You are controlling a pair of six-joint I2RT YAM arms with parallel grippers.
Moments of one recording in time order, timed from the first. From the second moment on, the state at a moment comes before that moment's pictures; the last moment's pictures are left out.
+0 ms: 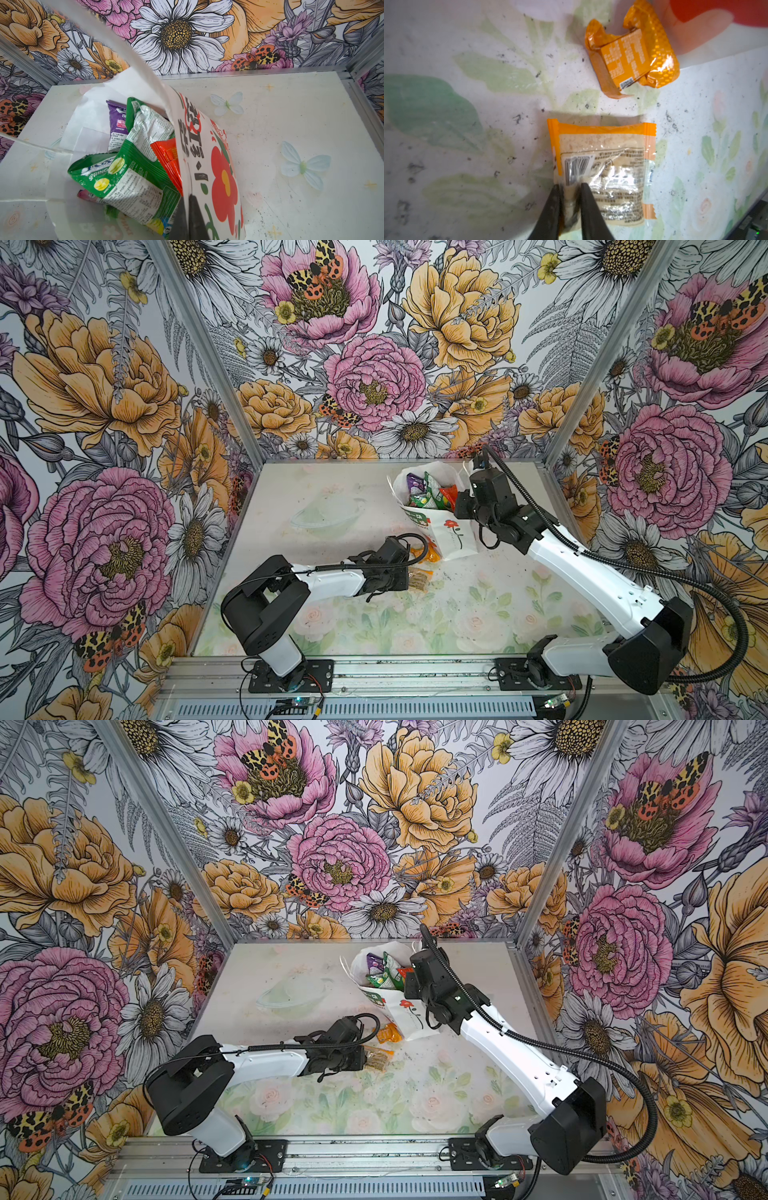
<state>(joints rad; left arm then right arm) -0.84 1.61 0.76 -0.13 0.04 -0.76 0.57 1.34 1.27 -0.59 0.28 0.40</state>
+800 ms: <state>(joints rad) -0.79 1.40 0.61 -0.08 -0.02 -0.80 0.57 1.34 1.27 -0.59 0.28 0.40</state>
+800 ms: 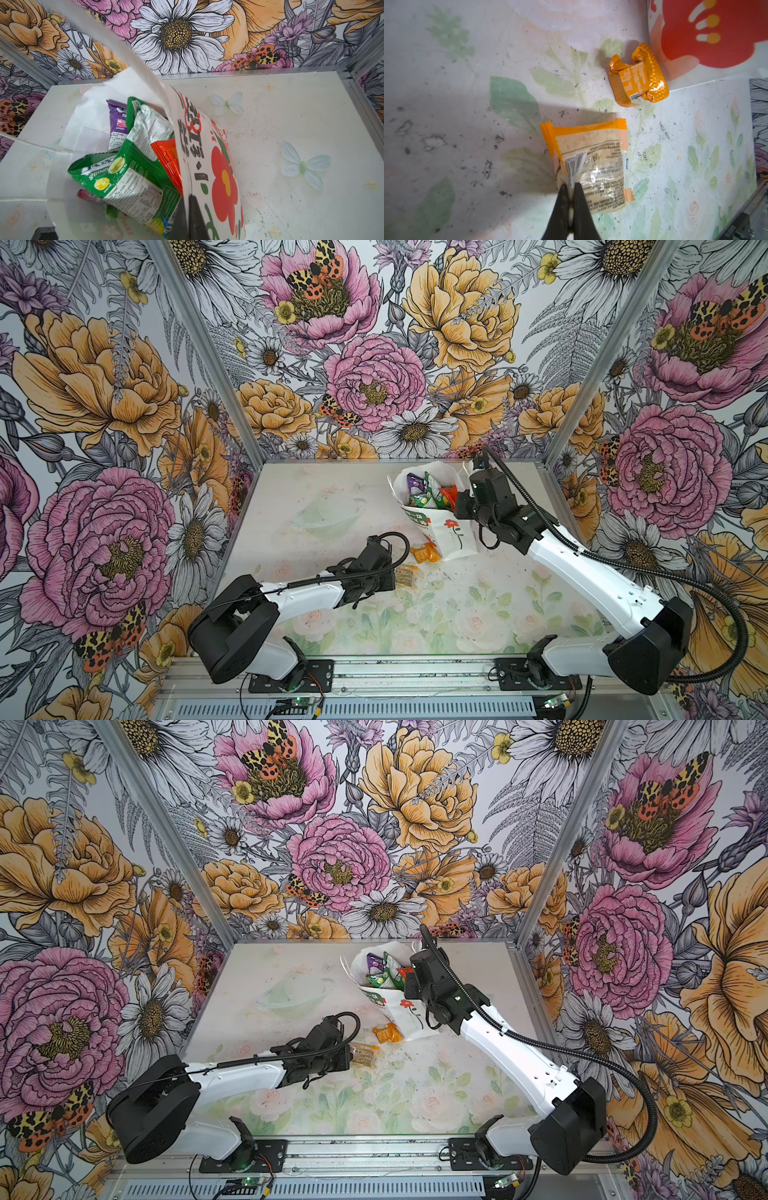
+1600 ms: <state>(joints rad) -0.22 0.85 0.85 -0.52 0.04 -0.64 0.57 1.34 1.27 -0.59 0.28 0.40</state>
